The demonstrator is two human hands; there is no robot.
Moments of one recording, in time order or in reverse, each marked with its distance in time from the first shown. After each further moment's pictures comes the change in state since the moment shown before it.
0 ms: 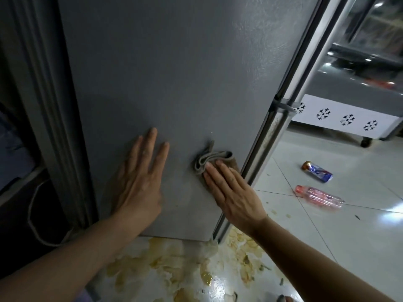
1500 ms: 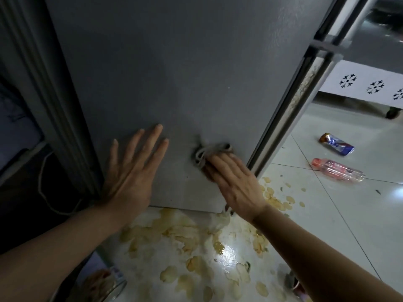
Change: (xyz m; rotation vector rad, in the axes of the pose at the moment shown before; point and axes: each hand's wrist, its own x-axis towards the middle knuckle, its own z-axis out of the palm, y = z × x) left_hand -0.029 -0.044 0.045 0.316 0.010 0.177; right_hand -0.004 -0.045 0.027 0.275 0.116 0.065
